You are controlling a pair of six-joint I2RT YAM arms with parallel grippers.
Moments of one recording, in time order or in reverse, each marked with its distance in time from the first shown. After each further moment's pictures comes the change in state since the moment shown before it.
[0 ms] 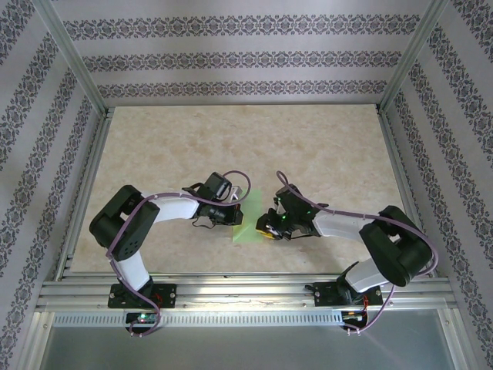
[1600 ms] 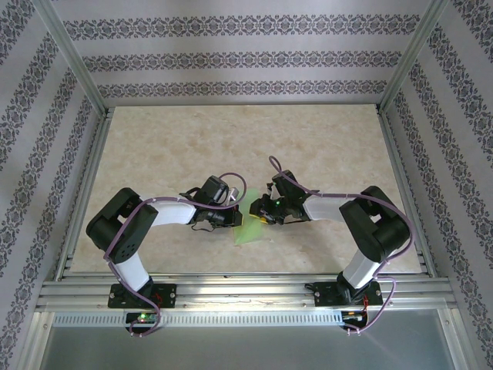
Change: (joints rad) left arm -0.006 -0.028 -0.077 0.118 0.008 -0.128; right arm -0.087 0.202 0.151 0.114 -0.069 -0.093
